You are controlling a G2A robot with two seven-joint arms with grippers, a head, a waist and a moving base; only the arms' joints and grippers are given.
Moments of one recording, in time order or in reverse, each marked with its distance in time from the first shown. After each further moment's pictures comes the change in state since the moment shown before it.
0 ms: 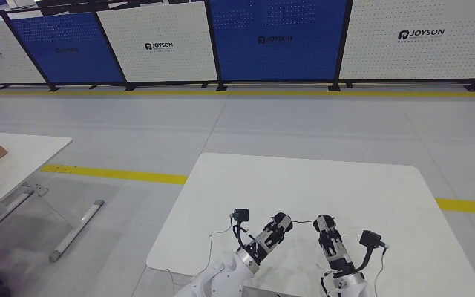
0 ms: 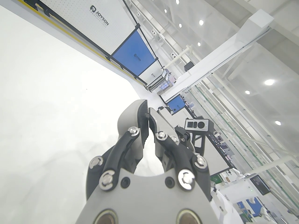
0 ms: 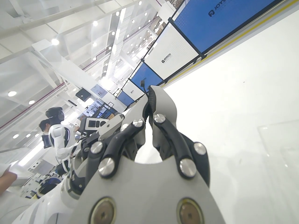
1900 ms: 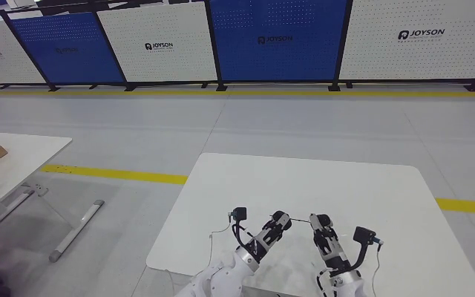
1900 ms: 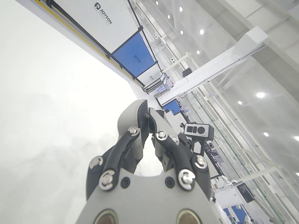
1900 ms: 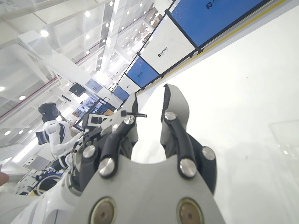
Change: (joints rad) left arm 0.004 -0.013 -0.016 -0.005 -0.094 0.018 -0.031; right arm -0.010 -0.015 -0.003 -0.054 -0.033 0.081 0.072
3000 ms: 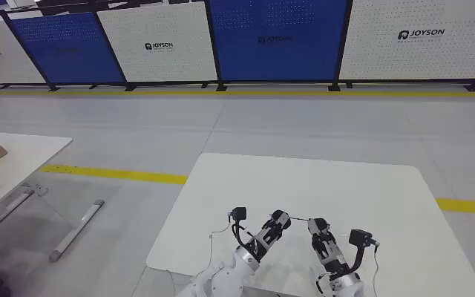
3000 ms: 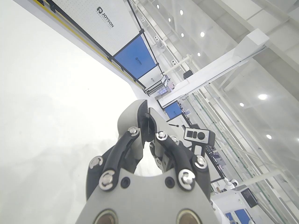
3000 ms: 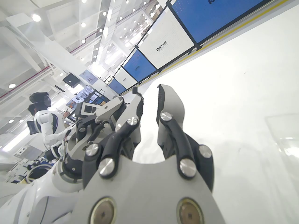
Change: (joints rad) left arm 0.005 -0.010 -0.006 0.000 0.014 0.003 0.010; right arm -0.013 0.003 0.008 0.008 -0.064 -0.019 0.023
